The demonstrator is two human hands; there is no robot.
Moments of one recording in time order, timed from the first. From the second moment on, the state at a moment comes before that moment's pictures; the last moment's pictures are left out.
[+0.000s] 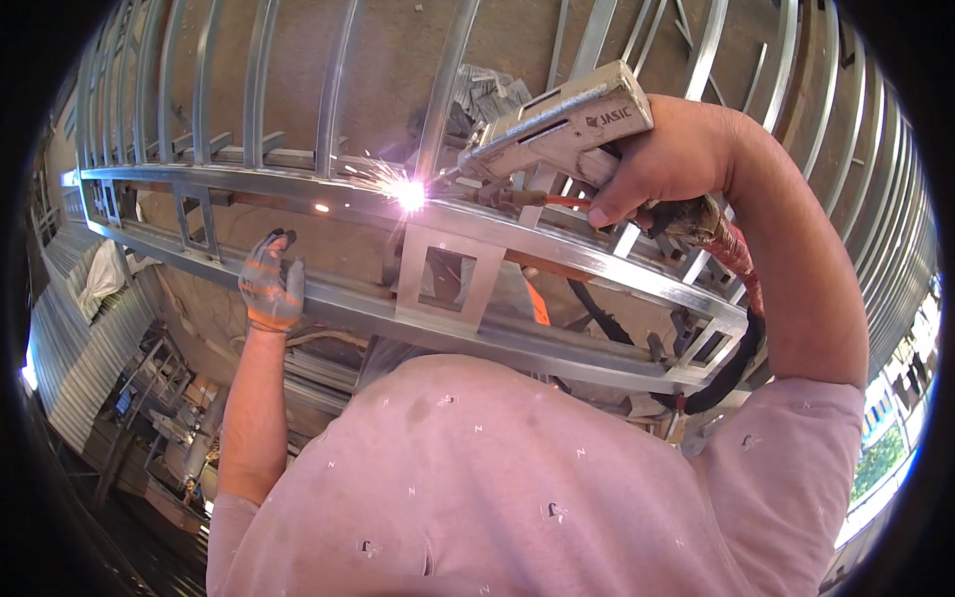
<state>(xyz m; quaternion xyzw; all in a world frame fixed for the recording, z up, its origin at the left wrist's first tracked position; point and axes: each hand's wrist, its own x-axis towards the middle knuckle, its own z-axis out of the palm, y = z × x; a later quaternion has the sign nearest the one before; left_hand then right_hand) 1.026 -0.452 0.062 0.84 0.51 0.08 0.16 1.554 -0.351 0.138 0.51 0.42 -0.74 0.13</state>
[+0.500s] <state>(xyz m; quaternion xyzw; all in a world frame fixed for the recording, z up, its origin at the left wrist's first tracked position) 1.024 -0.453 0.060 0.84 0.51 0.08 0.16 1.556 -0.352 0.142 0.52 0.43 -0.72 0.15</state>
